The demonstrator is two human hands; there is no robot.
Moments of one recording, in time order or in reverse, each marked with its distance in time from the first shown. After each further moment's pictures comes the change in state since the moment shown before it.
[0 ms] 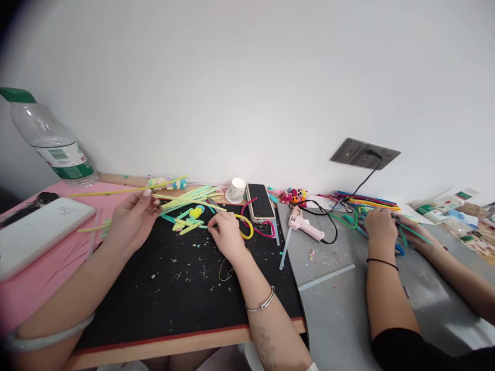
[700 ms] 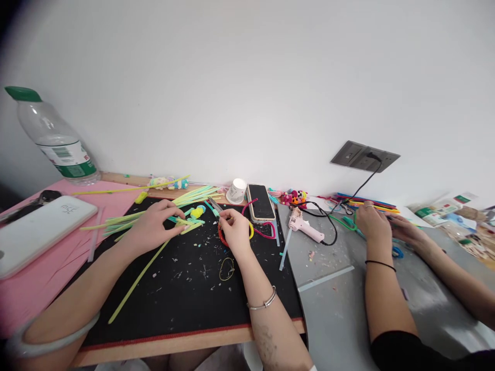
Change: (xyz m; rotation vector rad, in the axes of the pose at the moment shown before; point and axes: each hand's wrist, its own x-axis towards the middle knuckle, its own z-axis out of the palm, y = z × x) left_hand -0.009 0.001 -0.011 1.302 -0.580 0.393; right_hand 0.002 0.005 -0.003 0.464 0.187 0.338
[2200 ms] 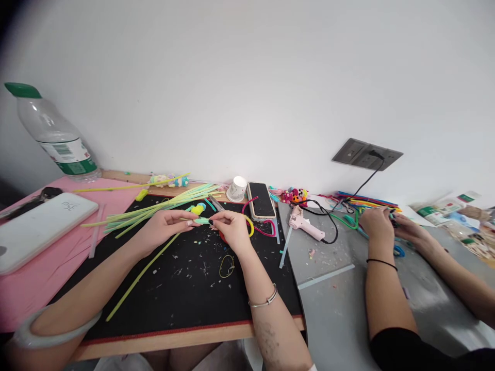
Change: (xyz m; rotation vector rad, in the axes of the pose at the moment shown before) left_hand -0.003 0.022 0.011 -0.899 -0.233 -0.365; right_hand -0.004 -0.013 -0.001 0.319 -0.205 0.107
